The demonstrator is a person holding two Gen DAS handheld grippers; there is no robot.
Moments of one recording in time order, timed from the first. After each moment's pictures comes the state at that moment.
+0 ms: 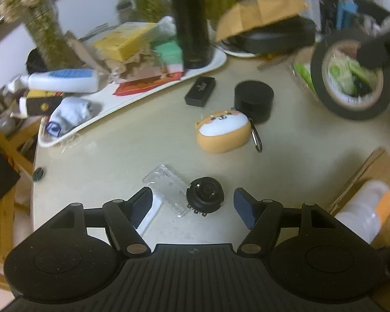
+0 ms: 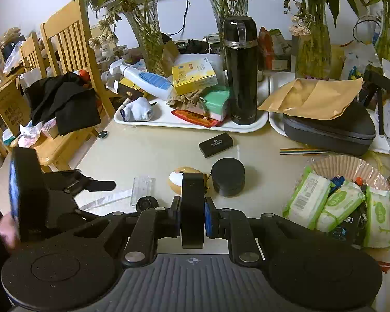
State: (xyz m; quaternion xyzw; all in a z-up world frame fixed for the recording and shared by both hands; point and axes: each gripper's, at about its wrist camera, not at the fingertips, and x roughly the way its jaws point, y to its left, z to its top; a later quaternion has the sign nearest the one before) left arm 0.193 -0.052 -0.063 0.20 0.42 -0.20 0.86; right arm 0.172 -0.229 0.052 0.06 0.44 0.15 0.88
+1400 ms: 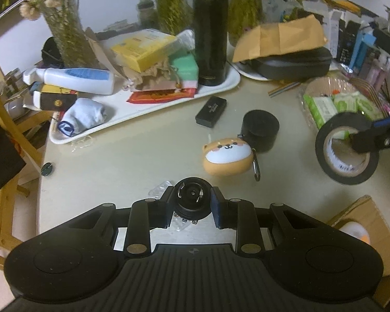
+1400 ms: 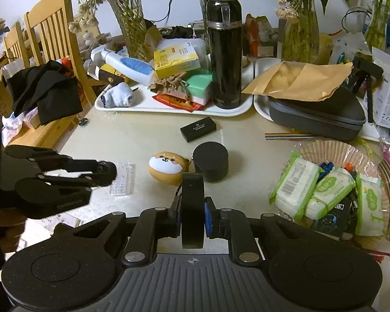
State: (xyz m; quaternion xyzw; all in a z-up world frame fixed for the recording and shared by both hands) left arm 0.207 -0.050 -0.024 0.14 0.44 -0.16 0.87; right arm 0.175 -0.229 0.034 0.04 0.47 0.11 0.87
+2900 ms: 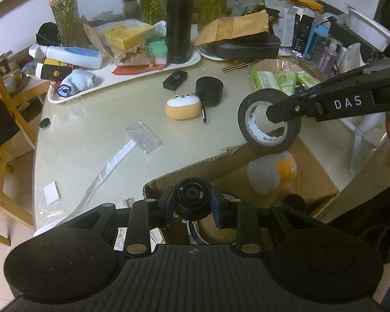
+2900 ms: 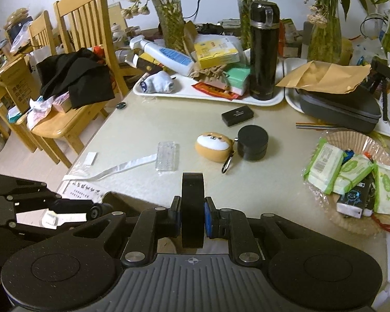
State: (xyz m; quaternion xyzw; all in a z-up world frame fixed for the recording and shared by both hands) left arm 0.091 -0.026 0.005 0.11 0.45 -0.22 0.86; right arm 0.115 -0.187 0.053 0.03 0.47 0.16 0.87
